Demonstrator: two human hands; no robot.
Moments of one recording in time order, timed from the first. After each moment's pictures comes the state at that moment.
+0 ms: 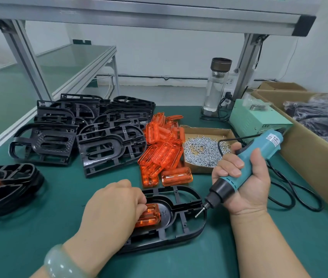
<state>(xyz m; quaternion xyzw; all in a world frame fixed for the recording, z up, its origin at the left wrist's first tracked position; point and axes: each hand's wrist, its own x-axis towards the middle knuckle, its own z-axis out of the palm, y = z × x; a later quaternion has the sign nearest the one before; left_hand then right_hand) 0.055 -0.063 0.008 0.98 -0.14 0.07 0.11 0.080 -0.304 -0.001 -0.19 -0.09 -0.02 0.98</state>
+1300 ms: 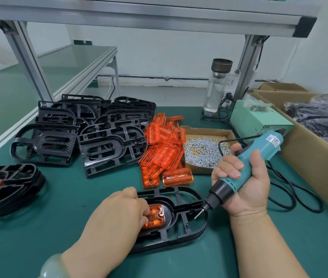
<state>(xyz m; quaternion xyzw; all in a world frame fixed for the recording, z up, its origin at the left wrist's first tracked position) 0.052 -0.057 -0.007 0.97 -0.21 0.05 0.11 0.079 -0.302 -0.001 -0.19 -0.10 -0.02 0.98</state>
